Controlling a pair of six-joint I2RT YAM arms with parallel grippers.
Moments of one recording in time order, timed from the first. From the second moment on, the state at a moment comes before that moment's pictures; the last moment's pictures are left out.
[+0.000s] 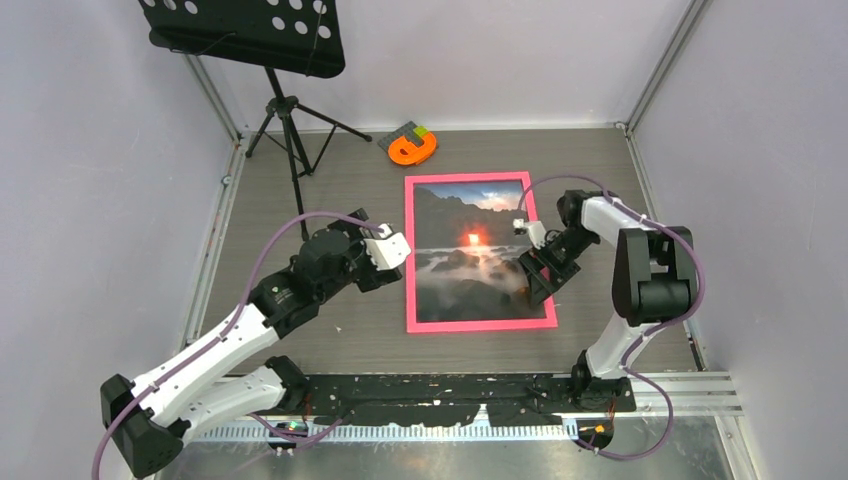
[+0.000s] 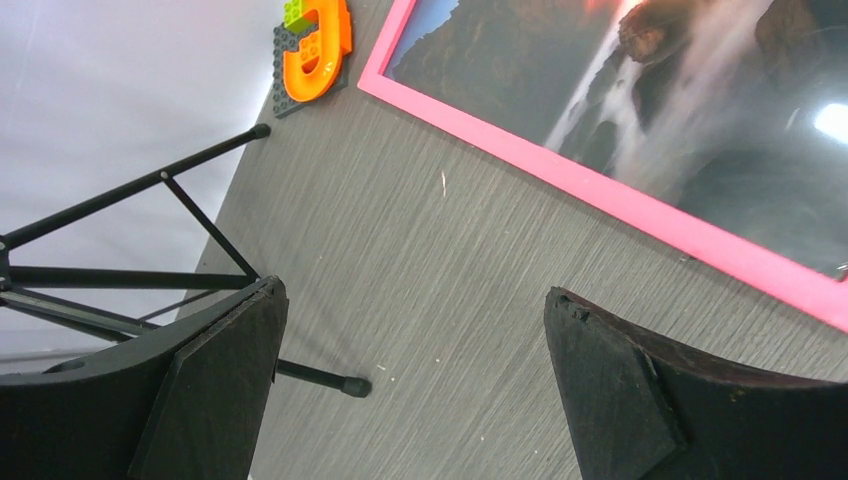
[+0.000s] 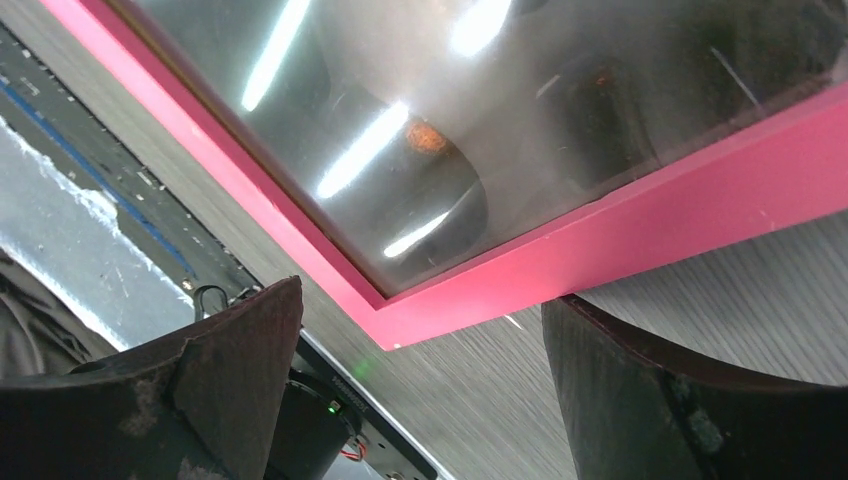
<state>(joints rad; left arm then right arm) -0.77 0.89 0.79 -0.32 -0.16 0.63 0.01 1.74 1.08 -1.09 -0.44 -0.73</state>
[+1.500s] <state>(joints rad) -0.19 0.77 0.83 -0.48 -0.03 0.23 -0.08 0.94 0.90 -0.61 -0.10 -0.23</state>
